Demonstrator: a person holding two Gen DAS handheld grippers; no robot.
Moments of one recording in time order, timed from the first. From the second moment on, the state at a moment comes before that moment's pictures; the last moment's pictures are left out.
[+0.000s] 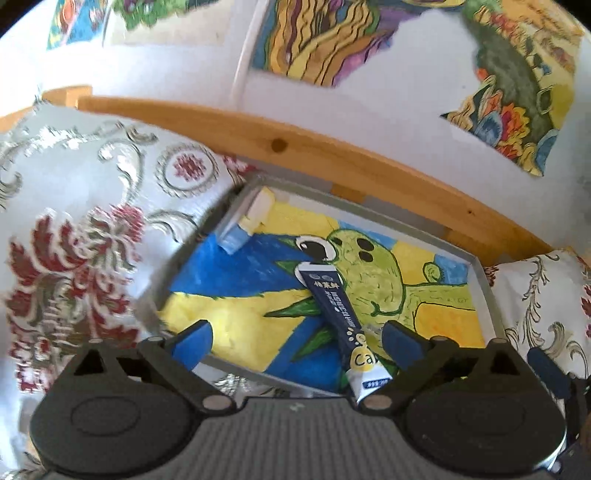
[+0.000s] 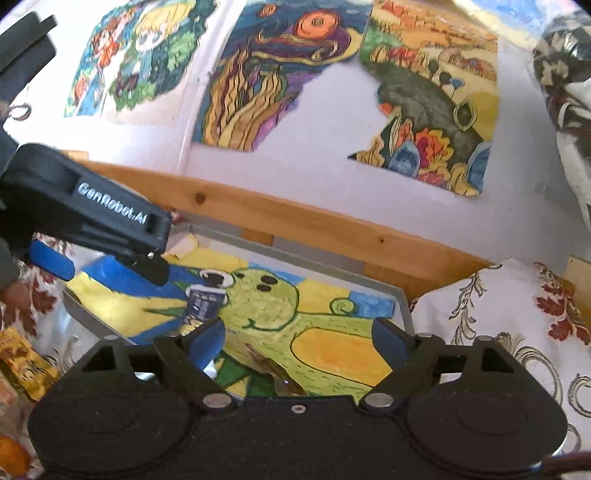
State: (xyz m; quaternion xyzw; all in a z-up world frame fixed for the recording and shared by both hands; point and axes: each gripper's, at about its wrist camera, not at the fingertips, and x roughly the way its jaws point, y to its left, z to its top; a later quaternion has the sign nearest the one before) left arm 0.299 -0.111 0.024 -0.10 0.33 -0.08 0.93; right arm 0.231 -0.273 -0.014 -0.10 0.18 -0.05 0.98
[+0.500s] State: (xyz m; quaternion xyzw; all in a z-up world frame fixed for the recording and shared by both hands) left arm 0.212 -0.068 0.041 -0.08 0.26 -0.06 0.96; right arm 0.145 -0.261 0.026 -0.05 0.12 -0.04 0.99
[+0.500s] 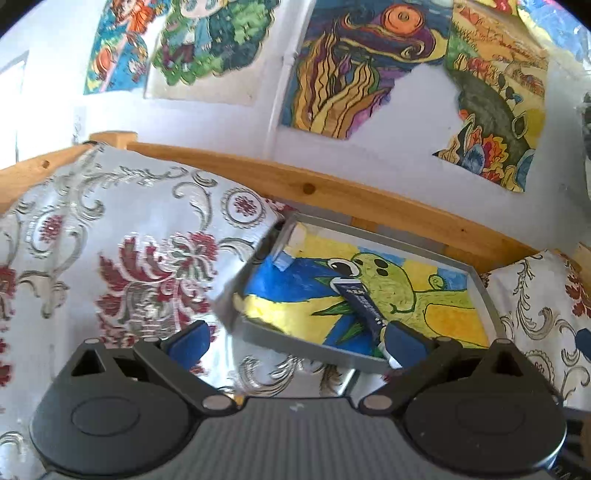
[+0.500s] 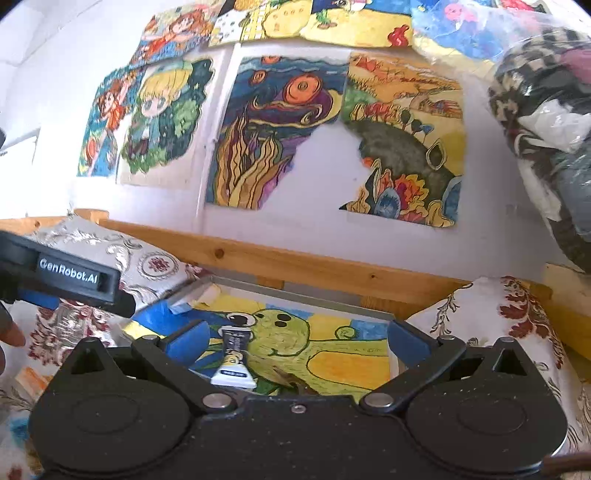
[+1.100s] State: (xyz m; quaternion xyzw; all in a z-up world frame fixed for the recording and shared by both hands) left arm 0.123 -0.029 0.031 -0.04 0.24 -0.05 0.97; right arm 0.058 -0.237 0.035 -0.04 0.14 -0.02 0.99
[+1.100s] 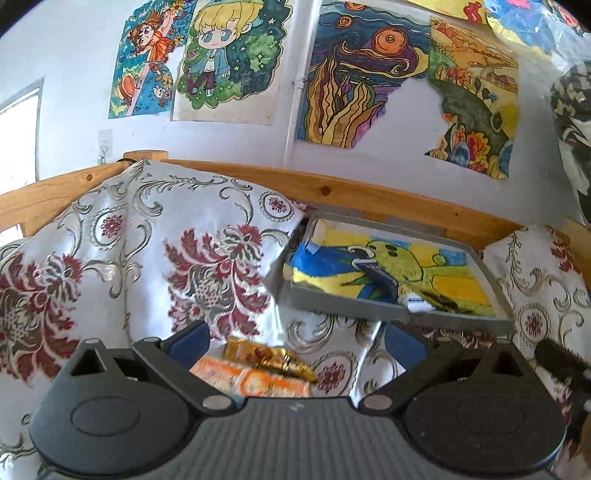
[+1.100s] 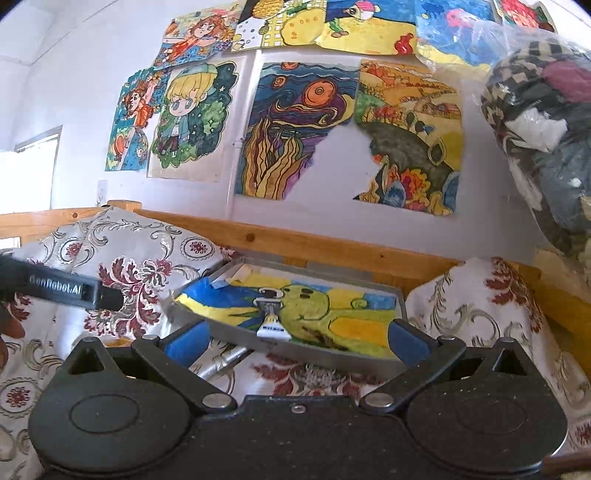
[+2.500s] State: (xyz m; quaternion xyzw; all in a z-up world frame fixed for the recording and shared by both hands) left arm 0.100 0.009 -0.041 0.12 0.37 -0.12 0.91; right arm 0.064 -0.195 -0.017 0.01 0.39 0.05 0.92
